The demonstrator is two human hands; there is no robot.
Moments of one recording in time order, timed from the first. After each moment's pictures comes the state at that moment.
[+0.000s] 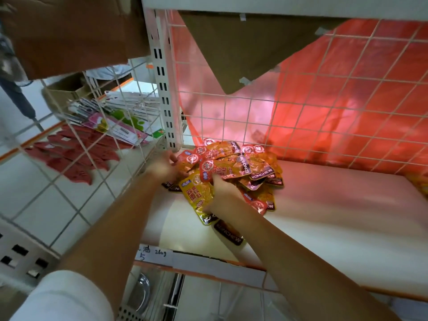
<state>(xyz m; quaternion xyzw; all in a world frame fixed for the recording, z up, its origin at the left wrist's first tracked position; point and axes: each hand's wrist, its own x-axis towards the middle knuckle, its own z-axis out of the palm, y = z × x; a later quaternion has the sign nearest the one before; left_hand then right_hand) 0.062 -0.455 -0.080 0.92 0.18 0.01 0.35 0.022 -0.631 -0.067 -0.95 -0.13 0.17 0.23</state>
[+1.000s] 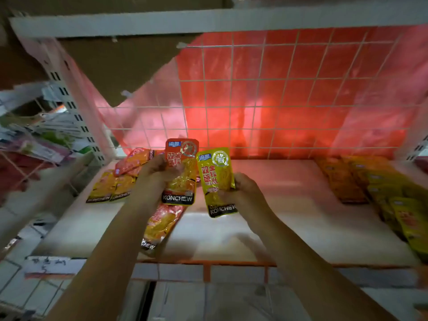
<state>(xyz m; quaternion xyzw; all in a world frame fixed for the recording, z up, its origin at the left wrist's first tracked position) 0.003 -0.678 -0.028 0.65 0.02 0.09 0.75 0.009 -0.861 -0.050 -0.71 -0.07 0.09 0.70</state>
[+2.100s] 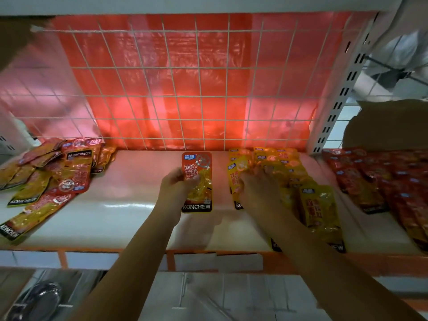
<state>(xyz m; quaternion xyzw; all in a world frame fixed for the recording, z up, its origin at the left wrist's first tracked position) 0.014 -0.972 -0.063 0.63 0.13 0.05 0.76 0.039 -1.139 -0.066 -0.99 -0.07 -0.05 0.06</state>
